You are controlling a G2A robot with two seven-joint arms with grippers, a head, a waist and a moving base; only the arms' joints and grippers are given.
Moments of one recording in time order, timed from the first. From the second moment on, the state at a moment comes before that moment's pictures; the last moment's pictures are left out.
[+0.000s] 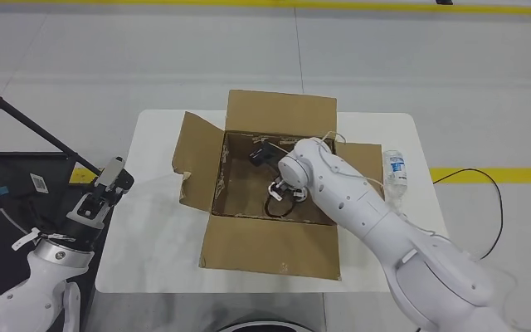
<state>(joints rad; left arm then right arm) 1.76 -1.35 -2.02 -2.30 0.01 -0.05 -0.52 -0.30 -1.52 0.42 -0.84 -0.73 -0.07 1.16</state>
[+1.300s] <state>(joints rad) 1.76 -1.35 -2.02 -2.30 0.01 -0.05 -0.52 -0.40 -1.47 0.61 -1.20 -0.87 -0.03 1.28</state>
